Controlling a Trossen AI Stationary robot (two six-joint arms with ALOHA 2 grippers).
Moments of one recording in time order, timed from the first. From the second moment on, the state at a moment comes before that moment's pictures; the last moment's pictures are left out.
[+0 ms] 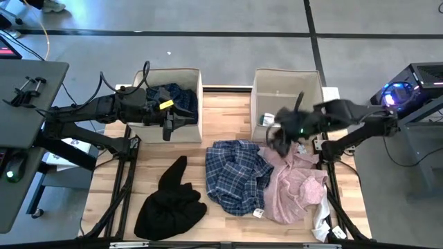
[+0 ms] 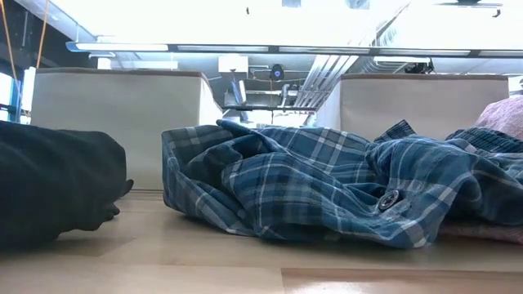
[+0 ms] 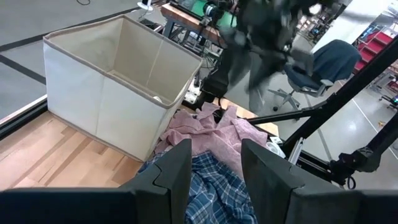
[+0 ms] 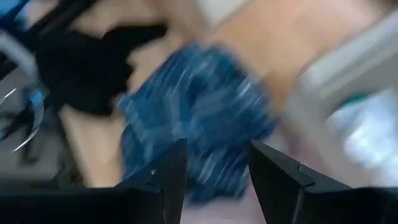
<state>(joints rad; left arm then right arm) 0.02 1.04 1.26 -0.52 -0.09 -0.44 0.19 1.29 1.57 -1.25 0.15 0.76</state>
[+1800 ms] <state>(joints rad) 0.02 1.04 1.26 -0.53 -0.09 -0.43 0.92 1.68 0.84 -0.60 -0.64 1.74</state>
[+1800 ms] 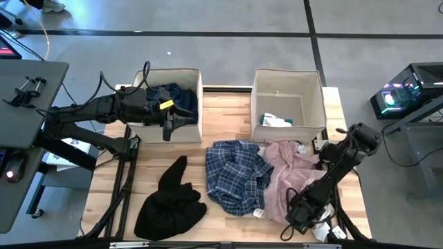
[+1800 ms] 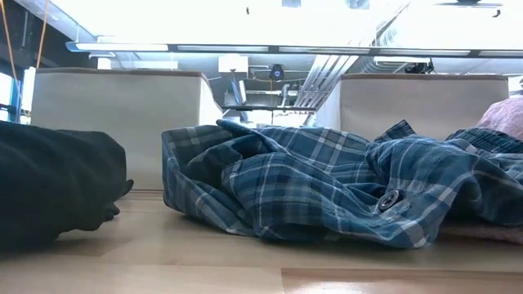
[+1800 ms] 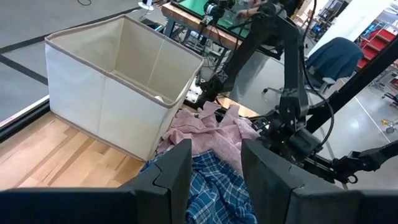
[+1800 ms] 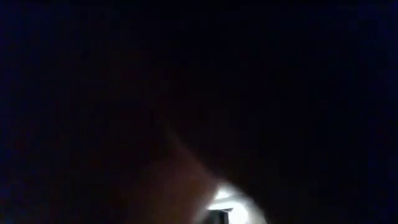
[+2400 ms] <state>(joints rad) 0.02 1.04 1.26 -0.53 -0.09 -0.42 0.97 1.76 0.84 -0.59 -0.69 1.69</state>
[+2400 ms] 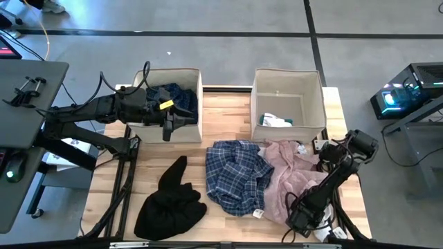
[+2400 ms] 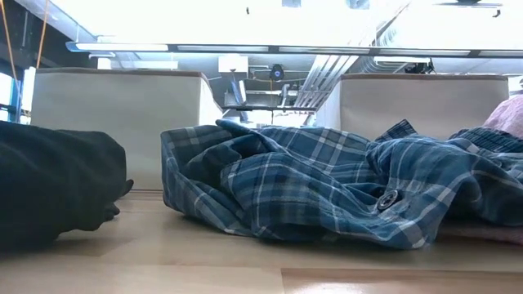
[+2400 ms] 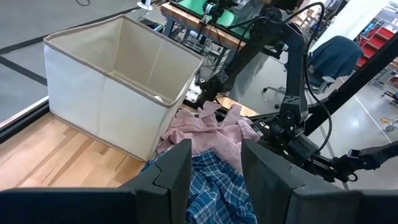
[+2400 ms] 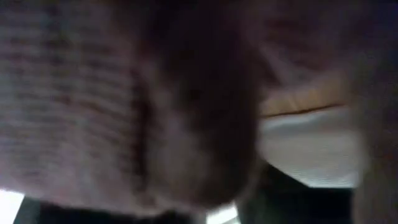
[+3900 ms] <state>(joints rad) 0.02 1.04 1.26 -0.52 -0.12 -0.41 0.62 1.20 1.35 -1.16 0.17 1.48</state>
